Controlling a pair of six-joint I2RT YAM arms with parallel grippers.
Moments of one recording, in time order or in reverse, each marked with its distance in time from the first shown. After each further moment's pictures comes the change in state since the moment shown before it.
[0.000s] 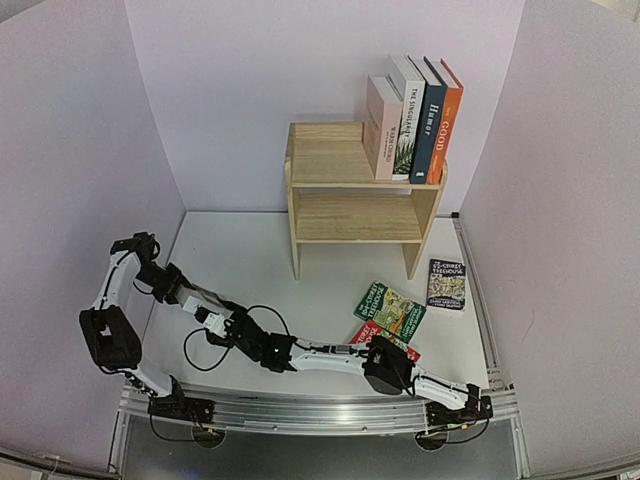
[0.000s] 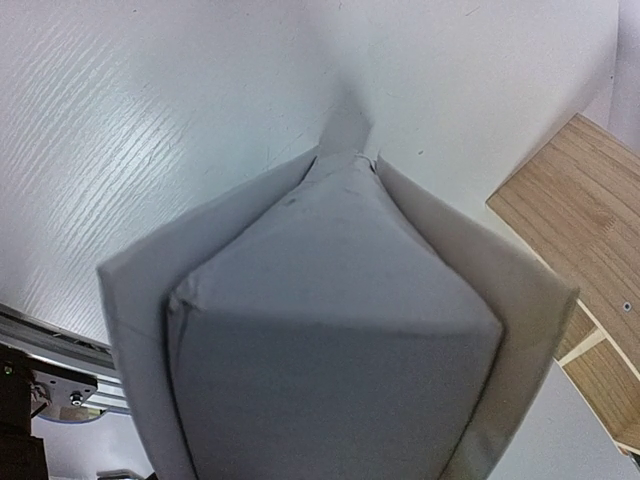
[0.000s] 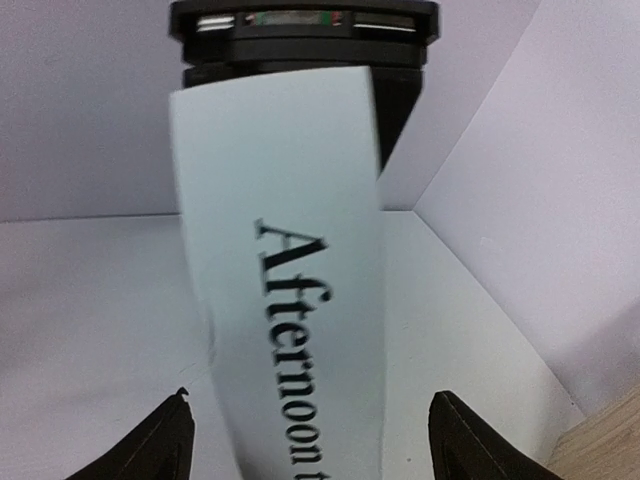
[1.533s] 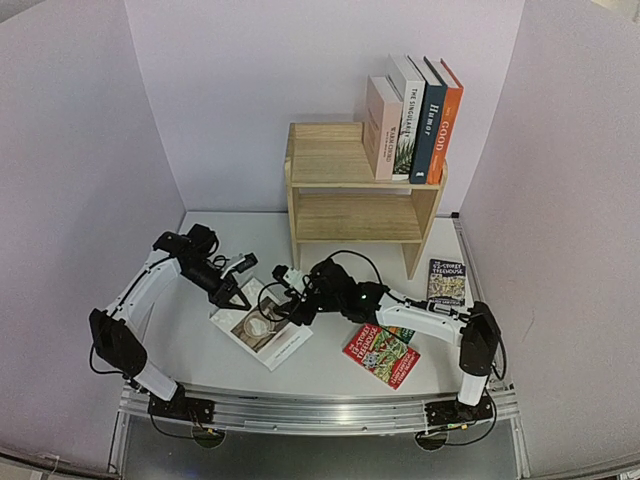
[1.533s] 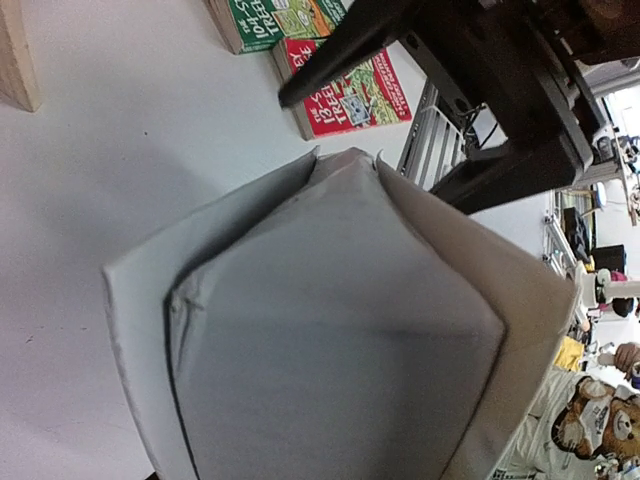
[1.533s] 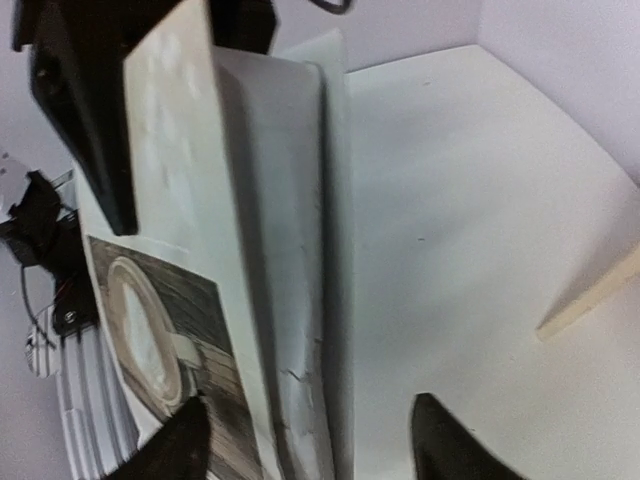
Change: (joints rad) left arm -0.534 -0.021 0.108 -0.024 0.270 1.272; right arm -0.297 -0.763 -0.723 -0.411 -0.662 0.375
